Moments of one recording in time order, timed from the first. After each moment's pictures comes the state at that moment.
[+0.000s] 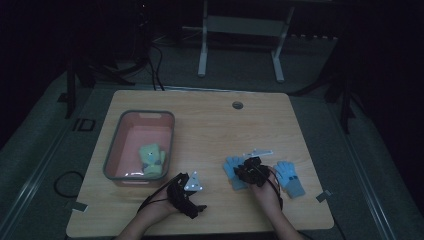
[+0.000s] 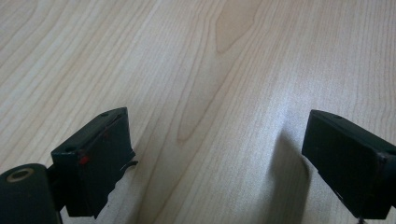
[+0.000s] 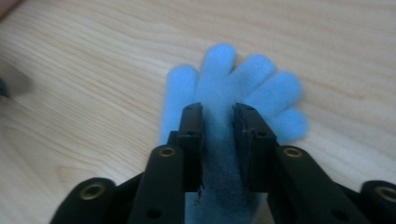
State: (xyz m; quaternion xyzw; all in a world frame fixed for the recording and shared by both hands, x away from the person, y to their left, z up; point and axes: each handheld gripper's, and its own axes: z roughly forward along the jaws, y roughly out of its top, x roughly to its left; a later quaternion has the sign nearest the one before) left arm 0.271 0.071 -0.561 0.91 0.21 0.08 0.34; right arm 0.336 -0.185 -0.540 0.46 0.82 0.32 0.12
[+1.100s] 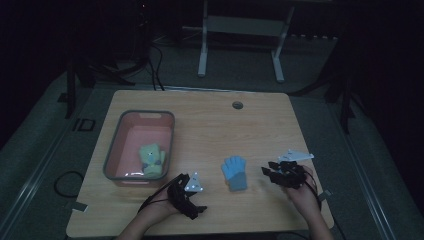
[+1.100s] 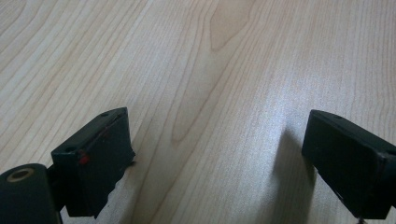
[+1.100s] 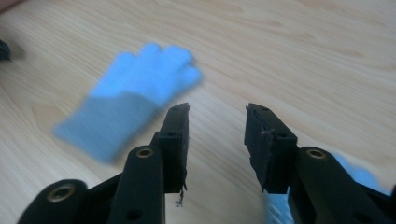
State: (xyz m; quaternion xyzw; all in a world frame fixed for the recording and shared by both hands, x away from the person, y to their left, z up) left arm 0.272 0.071 -0.564 0.92 0.20 0.08 0.33; right arm 0.319 -0.288 -0.504 0.40 0.83 0.35 0.17
